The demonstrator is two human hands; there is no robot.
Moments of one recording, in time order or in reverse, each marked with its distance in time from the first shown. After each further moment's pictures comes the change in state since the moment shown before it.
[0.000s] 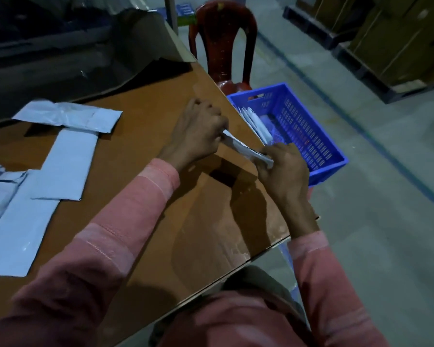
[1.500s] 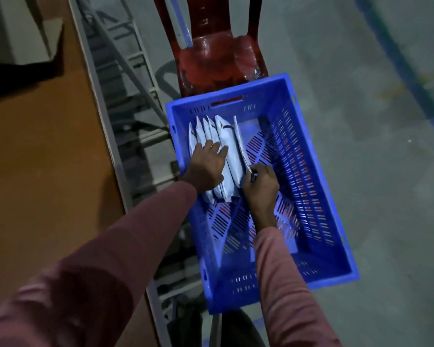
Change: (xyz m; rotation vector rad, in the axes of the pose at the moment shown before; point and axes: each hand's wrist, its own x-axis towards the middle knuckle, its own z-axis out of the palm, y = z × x) left_hand 0.270 0.018 0.419 0.004 -0.798 -0.224; right_hand 0.216 0.343 0.329 0.267 -0.286 0.403
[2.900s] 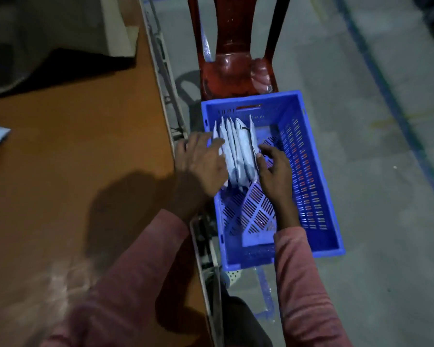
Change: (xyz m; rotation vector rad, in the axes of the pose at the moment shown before) left_hand -0.182 0.006 -0.095 -0.290 0.678 -0.316; right_hand -0.039 -0.089 -0.096 0.249 -0.143 -0.186
